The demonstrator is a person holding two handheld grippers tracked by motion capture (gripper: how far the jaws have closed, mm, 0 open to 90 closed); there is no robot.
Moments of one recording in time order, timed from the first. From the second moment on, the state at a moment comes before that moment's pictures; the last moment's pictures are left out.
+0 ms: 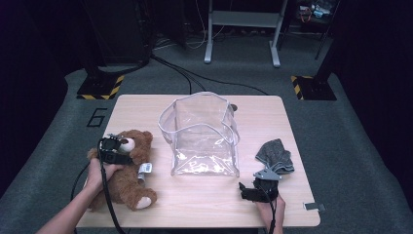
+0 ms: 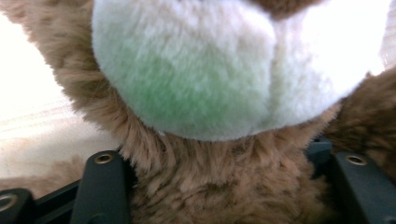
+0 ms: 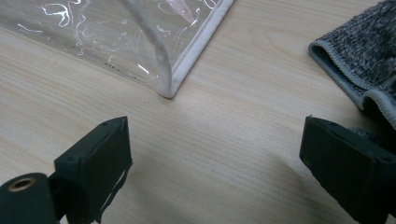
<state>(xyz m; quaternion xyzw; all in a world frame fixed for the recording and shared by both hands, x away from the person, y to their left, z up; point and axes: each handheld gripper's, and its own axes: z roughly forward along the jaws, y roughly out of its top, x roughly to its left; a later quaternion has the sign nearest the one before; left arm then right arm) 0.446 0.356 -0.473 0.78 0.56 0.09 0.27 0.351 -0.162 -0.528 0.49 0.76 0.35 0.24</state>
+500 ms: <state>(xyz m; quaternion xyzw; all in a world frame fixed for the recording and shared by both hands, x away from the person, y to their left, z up) 0.437 0.368 -0.449 0.74 0.55 0.15 0.34 0.351 -0.157 -0.529 0.49 0.77 0.34 0.24</state>
